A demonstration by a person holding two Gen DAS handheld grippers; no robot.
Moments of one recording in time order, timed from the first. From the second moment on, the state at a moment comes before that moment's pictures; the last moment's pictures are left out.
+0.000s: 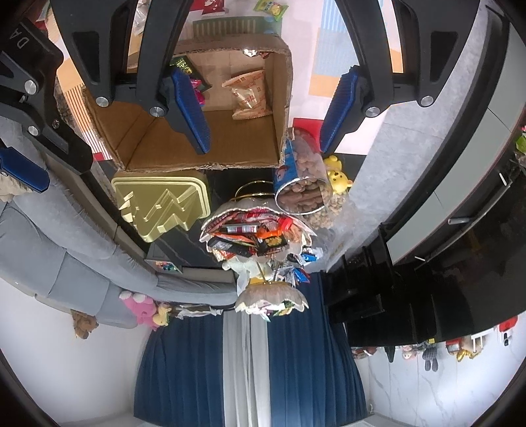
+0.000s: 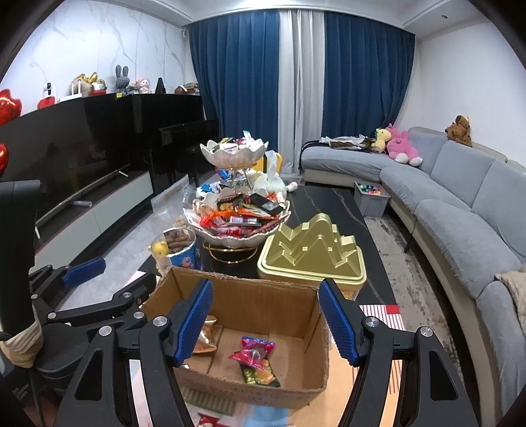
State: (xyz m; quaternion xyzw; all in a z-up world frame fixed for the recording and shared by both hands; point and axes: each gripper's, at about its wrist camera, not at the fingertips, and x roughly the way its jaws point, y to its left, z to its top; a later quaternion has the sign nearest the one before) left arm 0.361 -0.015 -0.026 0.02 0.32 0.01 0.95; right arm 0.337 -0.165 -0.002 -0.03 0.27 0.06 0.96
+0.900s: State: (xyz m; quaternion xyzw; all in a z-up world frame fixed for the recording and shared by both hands) left arm 0.300 -0.015 -0.004 0.03 0.30 0.01 0.95; right arm 0.282 -0.173 0.016 -0.02 0.25 0.05 0.97
